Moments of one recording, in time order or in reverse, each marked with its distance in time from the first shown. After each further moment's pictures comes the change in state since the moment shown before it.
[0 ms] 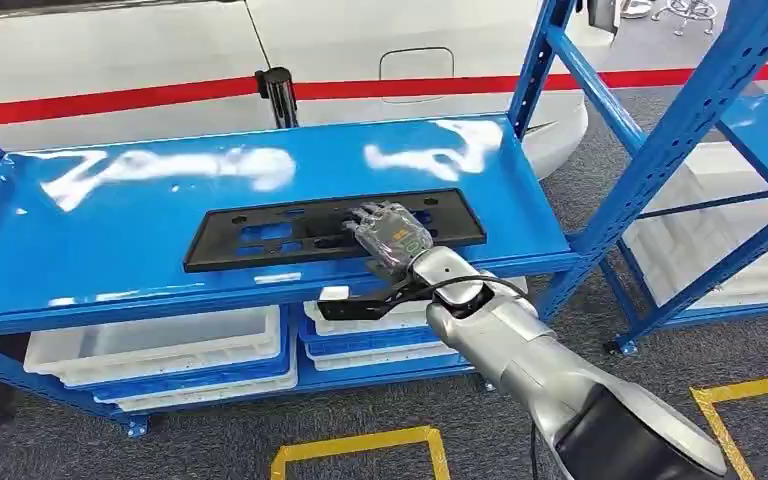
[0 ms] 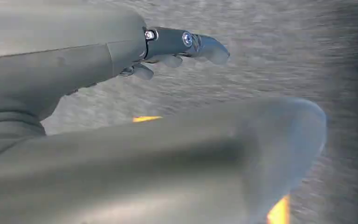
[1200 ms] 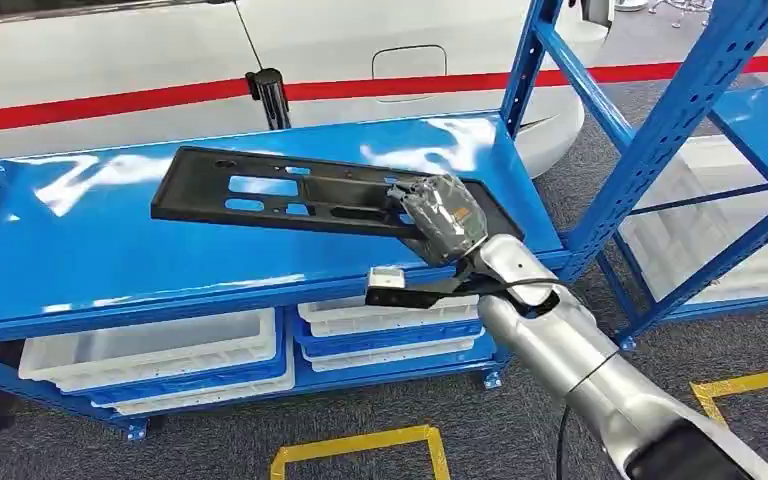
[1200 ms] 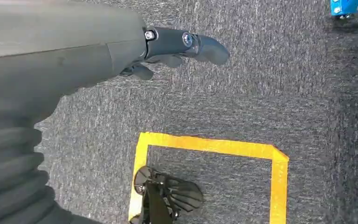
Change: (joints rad) left arm 0.025 0.014 0.111 0.003 -0.040 0.060 0.005; right arm 0.177 -0.245 -0.191 -0.511 -0.110 -0.095 -0.153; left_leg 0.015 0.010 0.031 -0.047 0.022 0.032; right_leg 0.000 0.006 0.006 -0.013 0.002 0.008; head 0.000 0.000
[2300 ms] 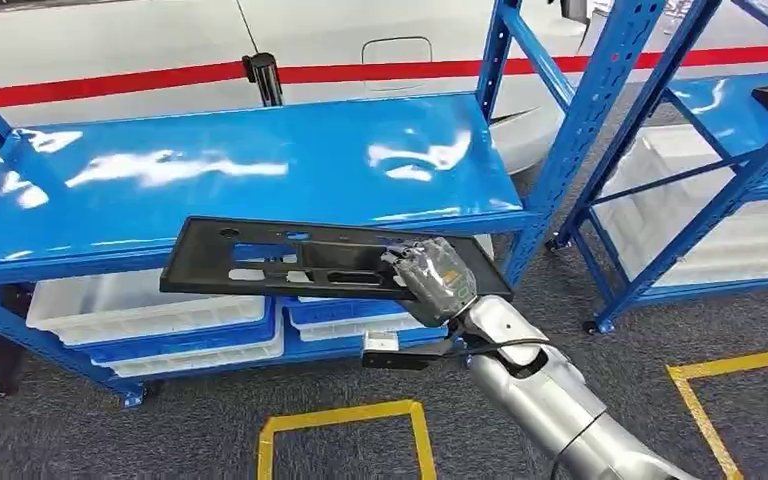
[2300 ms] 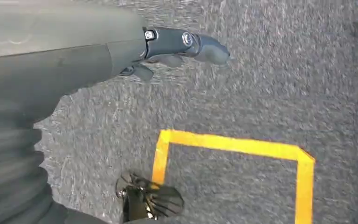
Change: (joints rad) left arm -0.017 -0.003 0.004 -0.002 0.011 0.026 -0.010; right arm 0.176 0.007 -0.043 -0.056 0.102 0.023 0.003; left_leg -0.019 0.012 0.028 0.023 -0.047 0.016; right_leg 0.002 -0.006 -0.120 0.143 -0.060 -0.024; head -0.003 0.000
